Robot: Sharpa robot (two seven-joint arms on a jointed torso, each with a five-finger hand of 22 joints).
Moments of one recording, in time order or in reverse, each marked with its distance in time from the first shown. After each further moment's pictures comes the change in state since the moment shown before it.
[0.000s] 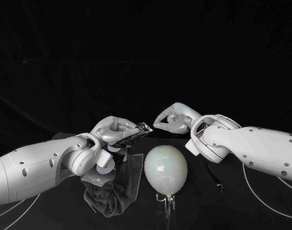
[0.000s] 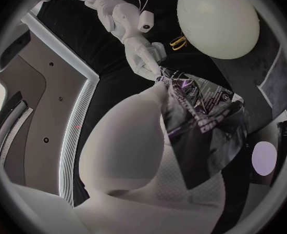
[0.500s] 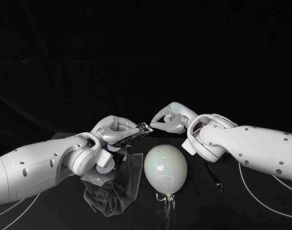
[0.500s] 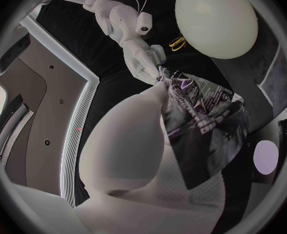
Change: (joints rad) left arm 0.000 0.002 0.000 0.001 -0.022 -0.006 0.001; left_hand 0.003 0.003 0.000 0.000 0.000 -0.002 -0.002 0.000 0.000 0.003 0.004 -0.004 0.000 0.000 0.000 0.000 0.000 0.000 0.000 0.000 0.004 0.002; right arm -0.001 0.024 0.000 -0.010 0.011 0.003 -0.004; right_hand -0.003 -0.003 -0.004 0.004 0.000 0.000 0.000 0.000 0.000 -0.002 -0.001 0.000 0.000 0.000 0.000 -0.001 -0.001 0.000 0.000 0.000 0.000 0.001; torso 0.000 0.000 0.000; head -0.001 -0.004
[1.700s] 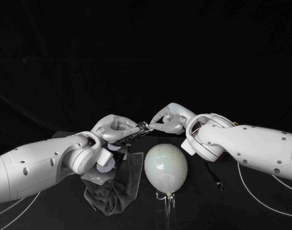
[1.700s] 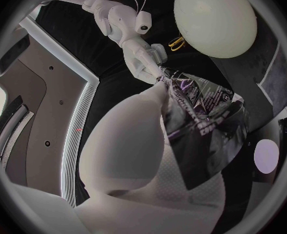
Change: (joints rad) left arm 0.000 0.000 0.000 0.000 -0.006 -0.005 -0.001; left_hand 0.000 0.000 0.000 0.000 0.001 0.000 0.000 0.000 0.000 0.002 -0.002 0.000 0.000 0.000 0.000 0.000 0.002 -0.002 0.000 0.000 0.000 0.002; right arm -0.002 0.011 0.000 -0.005 -0.002 0.027 -0.017; right_hand 0.000 0.000 0.003 -0.003 0.000 0.001 -0.001 0.000 -0.001 -0.004 0.000 0.003 0.000 -0.002 0.002 0.001 0.000 0.000 0.002 -0.002 0.005 0.000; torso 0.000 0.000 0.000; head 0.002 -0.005
